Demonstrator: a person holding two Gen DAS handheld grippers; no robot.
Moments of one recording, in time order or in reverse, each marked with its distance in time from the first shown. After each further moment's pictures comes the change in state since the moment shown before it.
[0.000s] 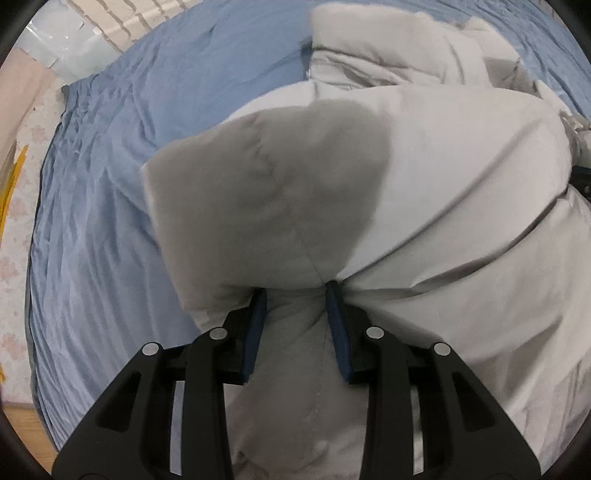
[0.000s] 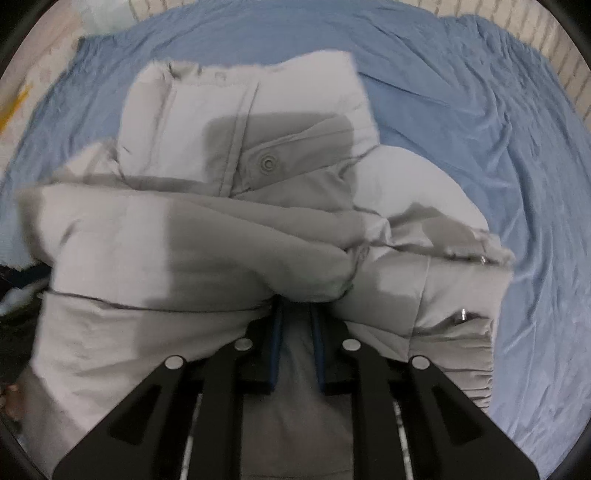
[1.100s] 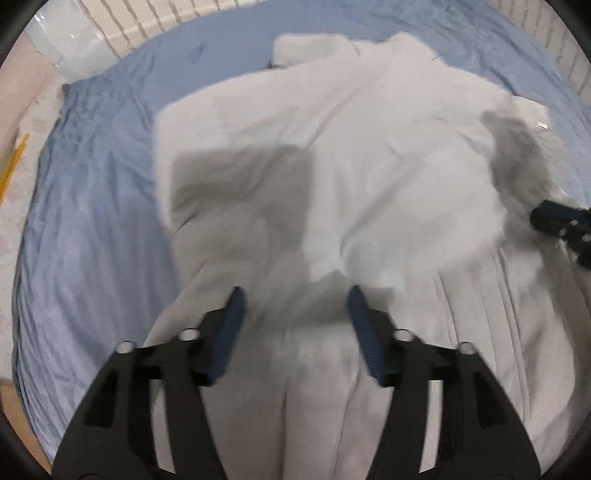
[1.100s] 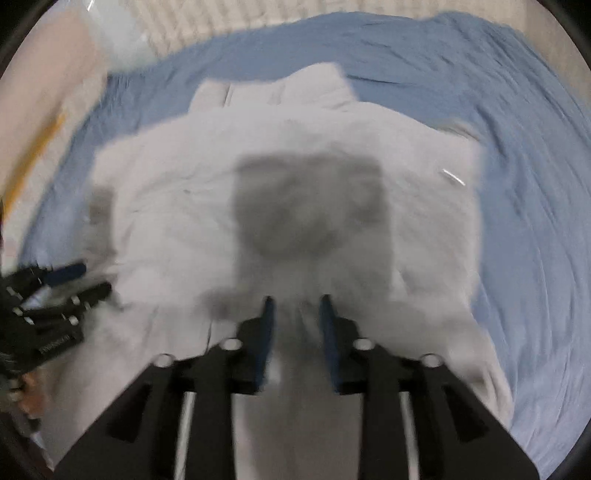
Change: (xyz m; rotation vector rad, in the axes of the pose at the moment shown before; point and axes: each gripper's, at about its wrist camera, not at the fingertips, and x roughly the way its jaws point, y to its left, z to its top) left arm -0.089 -0.025 -0.059 -0.008 -0.098 -0.083; right arm -0.069 -0.003 -0.121 0.083 -0.143 0.138
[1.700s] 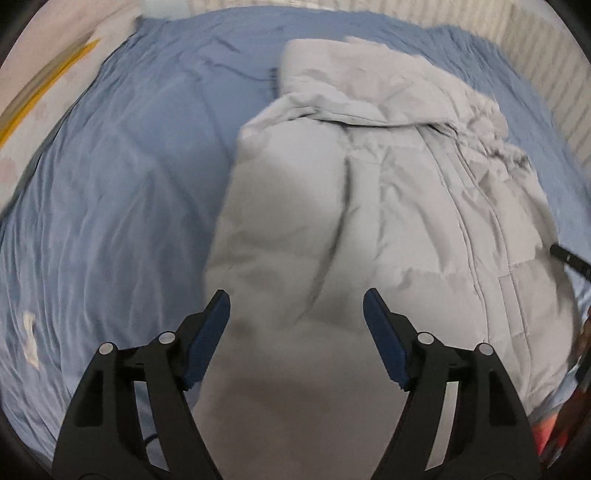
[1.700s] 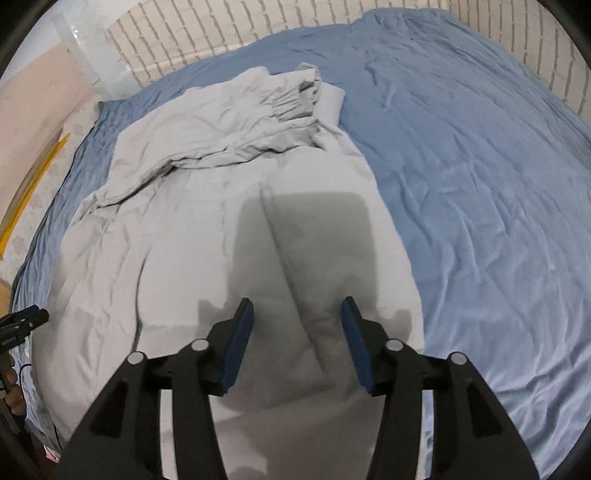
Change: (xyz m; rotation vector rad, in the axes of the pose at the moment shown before) left arm -0.087 0.060 -0.247 -0.272 -0.036 -0.090; right arm -0.097 -0.065 -0.162 0.081 -0.073 -0.046
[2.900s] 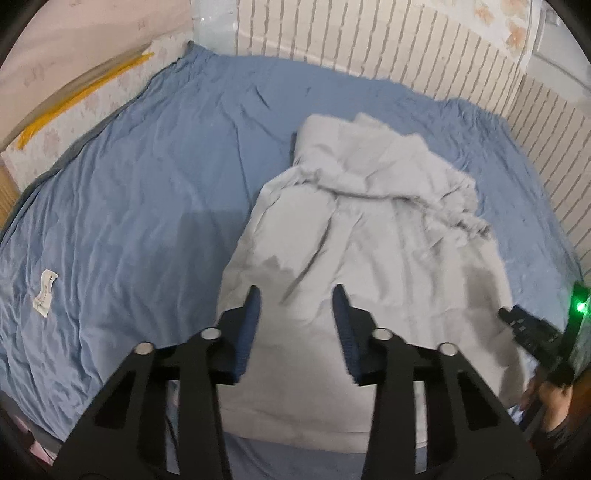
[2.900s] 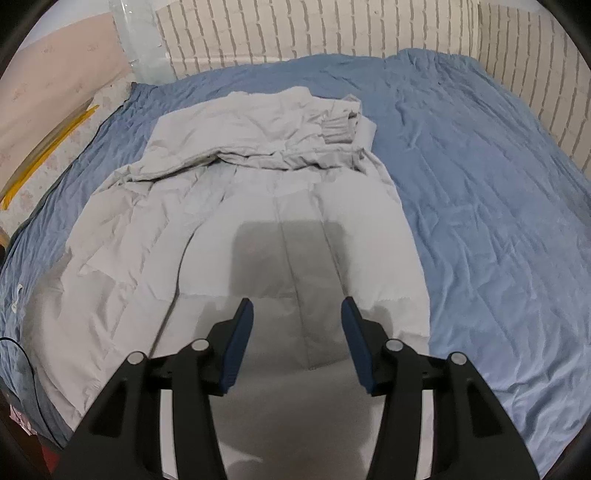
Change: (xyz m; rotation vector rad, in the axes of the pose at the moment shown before) left arm -0.098 -0.015 -0.017 -0.172 -0.208 -0.026; right arm -0.038 0.036 -0.026 -0.169 -0.086 -0.036
